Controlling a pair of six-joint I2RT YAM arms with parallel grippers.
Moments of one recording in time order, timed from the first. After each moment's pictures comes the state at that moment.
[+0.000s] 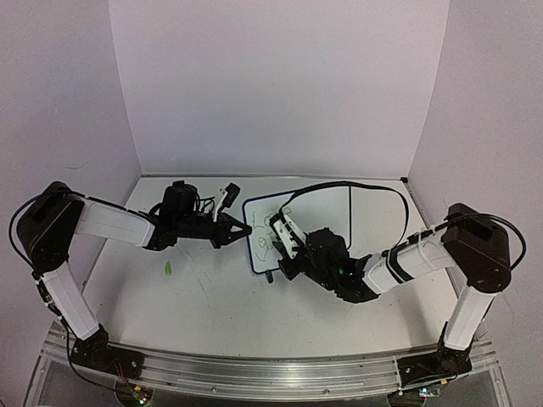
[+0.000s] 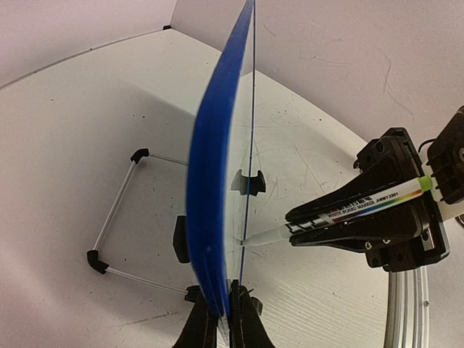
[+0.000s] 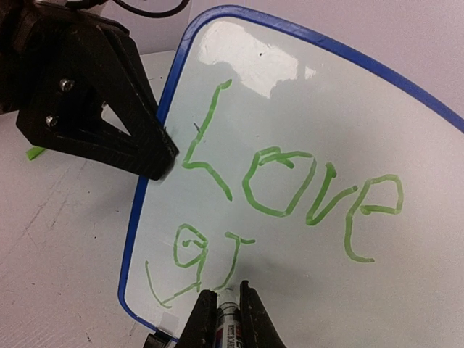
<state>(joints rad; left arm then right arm) -0.61 1.72 0.88 0.43 0.63 -0.10 1.02 1.82 0.84 0.68 0.36 -0.14</state>
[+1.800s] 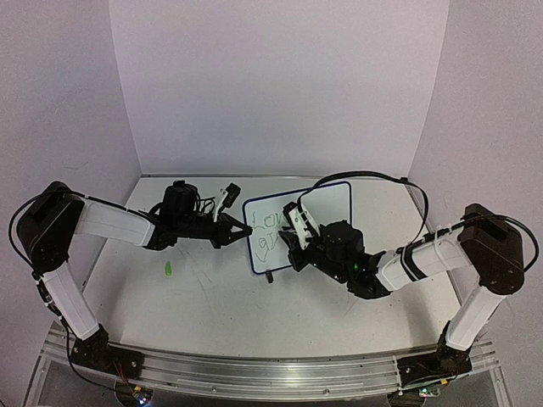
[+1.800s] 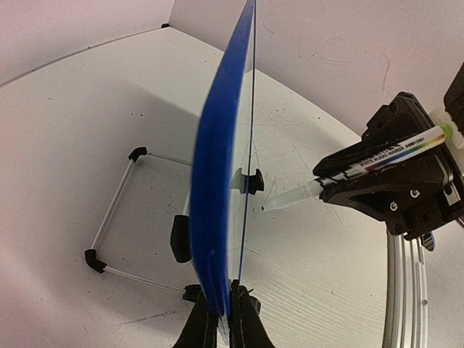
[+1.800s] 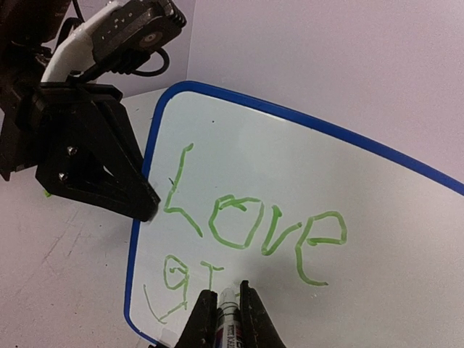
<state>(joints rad) -0.61 1.72 0.89 0.42 0.64 -0.10 0.97 1.72 0.77 0.76 0.27 -0.11</state>
